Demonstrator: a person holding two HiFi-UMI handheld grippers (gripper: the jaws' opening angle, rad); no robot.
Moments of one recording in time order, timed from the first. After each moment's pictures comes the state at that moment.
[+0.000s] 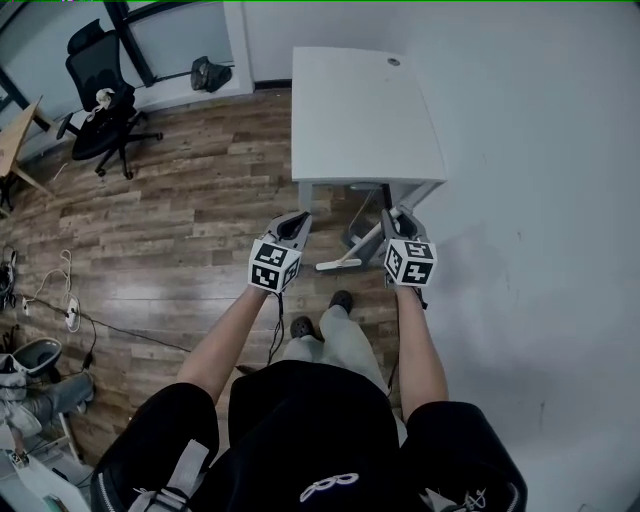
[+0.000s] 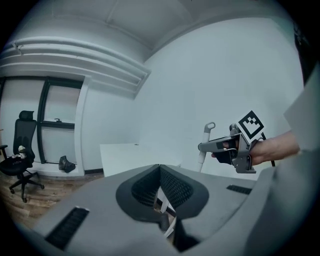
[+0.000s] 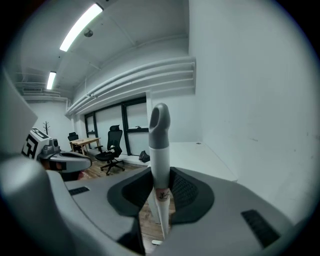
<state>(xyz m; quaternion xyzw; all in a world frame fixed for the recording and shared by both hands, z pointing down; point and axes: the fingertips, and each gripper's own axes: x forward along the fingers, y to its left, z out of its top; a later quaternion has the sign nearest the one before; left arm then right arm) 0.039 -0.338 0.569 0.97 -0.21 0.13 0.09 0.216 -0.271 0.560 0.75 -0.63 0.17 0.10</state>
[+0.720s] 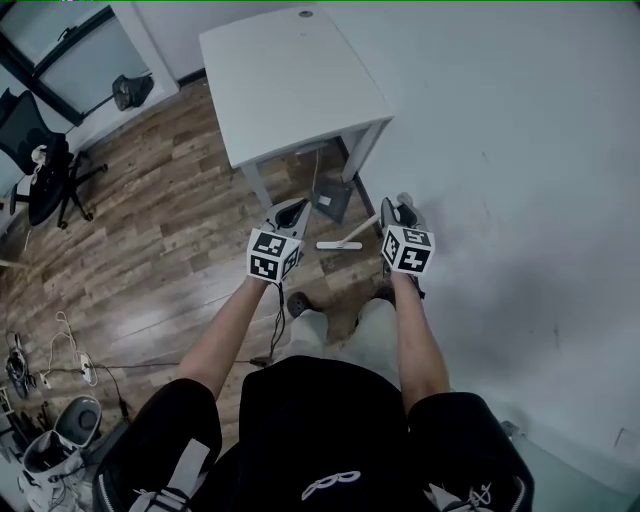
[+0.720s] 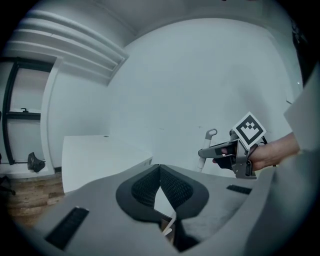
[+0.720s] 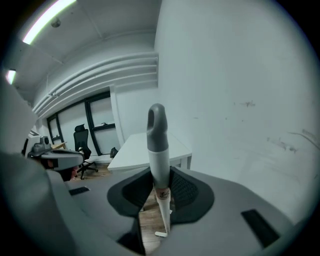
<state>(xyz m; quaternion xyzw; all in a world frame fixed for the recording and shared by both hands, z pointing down) 0.144 -0.258 0.605 0.98 -0.06 0.17 0.09 0.295 -0.132 0.617 0.85 -0.46 0.25 0.08</state>
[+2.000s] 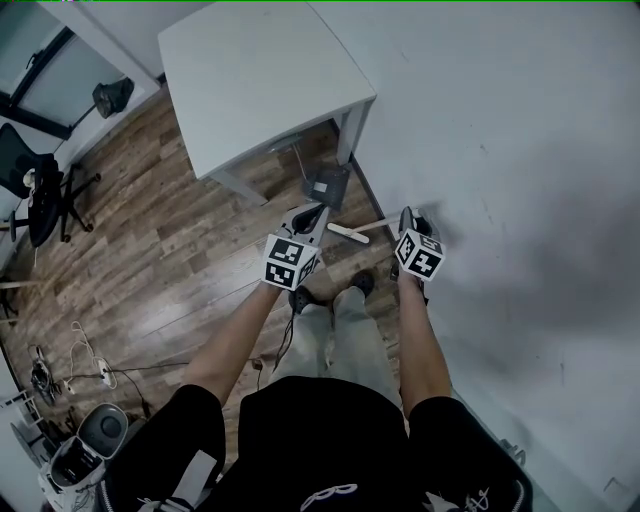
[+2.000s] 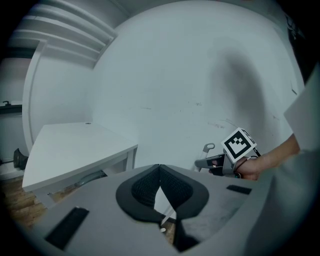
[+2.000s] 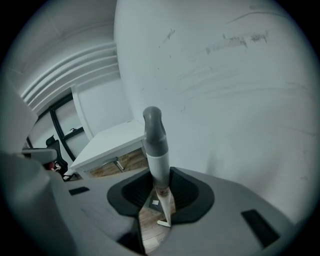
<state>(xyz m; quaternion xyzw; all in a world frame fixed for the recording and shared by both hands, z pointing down) 0.273 -0.204 0.688 0.97 -0.01 0.22 0.09 0.426 -0.045 0.763 0.88 -0.33 0.34 0.02</state>
